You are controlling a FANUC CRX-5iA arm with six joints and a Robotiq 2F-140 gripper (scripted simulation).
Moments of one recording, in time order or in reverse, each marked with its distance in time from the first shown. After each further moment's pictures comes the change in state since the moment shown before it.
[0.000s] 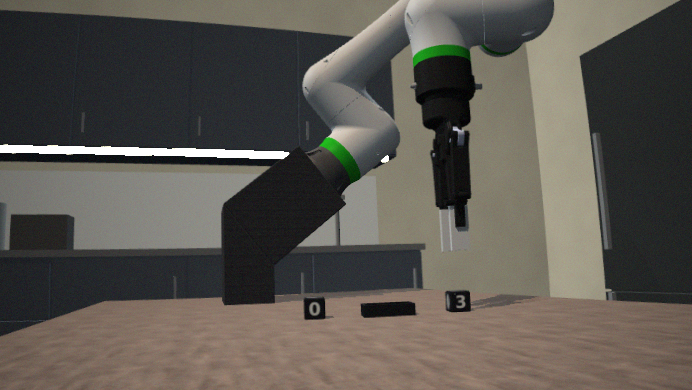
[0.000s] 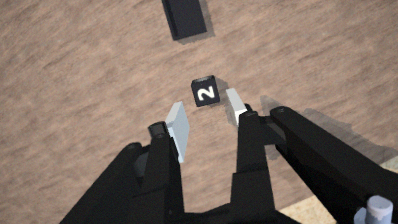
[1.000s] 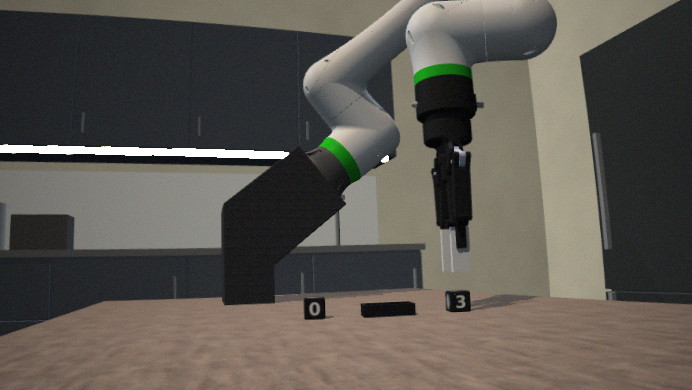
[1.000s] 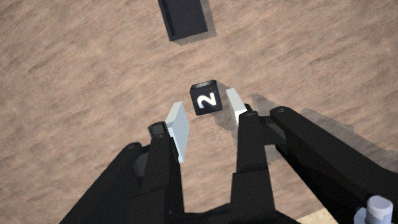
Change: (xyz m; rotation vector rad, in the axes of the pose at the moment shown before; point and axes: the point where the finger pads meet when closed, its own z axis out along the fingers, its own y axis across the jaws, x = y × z) arm 0.001 0.000 0.031 0.000 0.001 0.000
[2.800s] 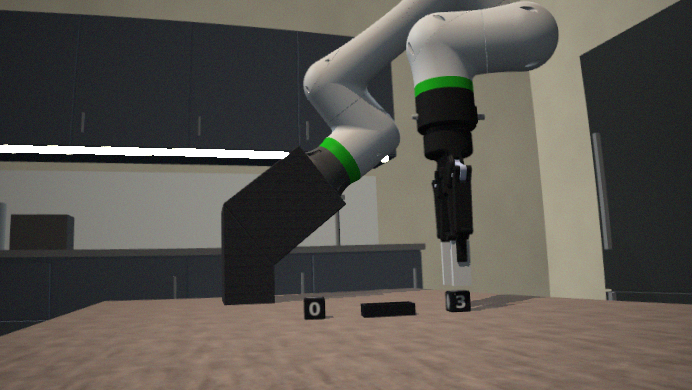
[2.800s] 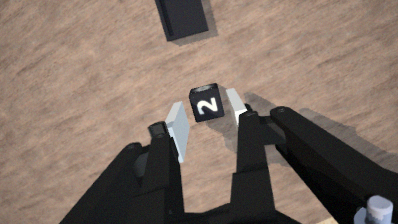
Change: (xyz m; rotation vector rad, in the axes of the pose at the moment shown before) arm 0.000 0.000 0.020 0.000 0.000 0.000
